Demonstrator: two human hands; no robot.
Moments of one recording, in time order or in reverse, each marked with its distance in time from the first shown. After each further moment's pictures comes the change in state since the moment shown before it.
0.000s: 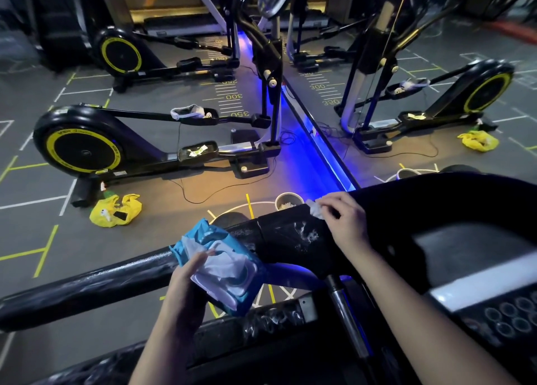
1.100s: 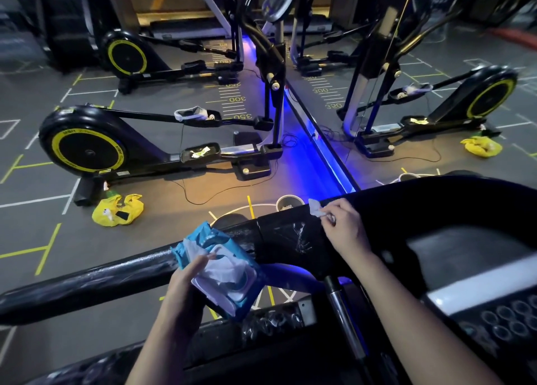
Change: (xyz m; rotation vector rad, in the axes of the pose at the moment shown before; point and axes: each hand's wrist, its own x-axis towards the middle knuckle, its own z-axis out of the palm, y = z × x) left_hand 0.021 -0.023 -0.019 -0.031 0.116 -0.122; right_hand -0.004 0.013 -0.001 -0.197 -0.183 0.067
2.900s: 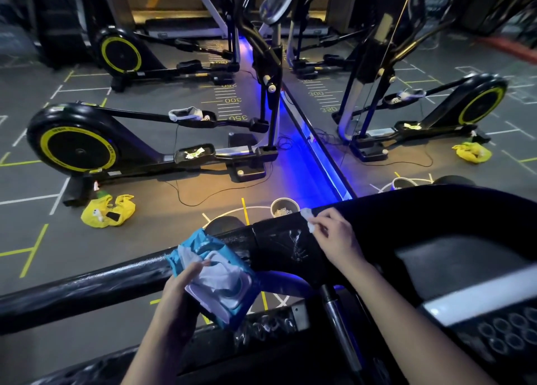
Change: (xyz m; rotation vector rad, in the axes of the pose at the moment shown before) left_hand 0.003 -0.001 0.000 -0.002 -0.032 0.024; right_hand -0.005 -0.009 0.002 0.084 -0.112 0.003
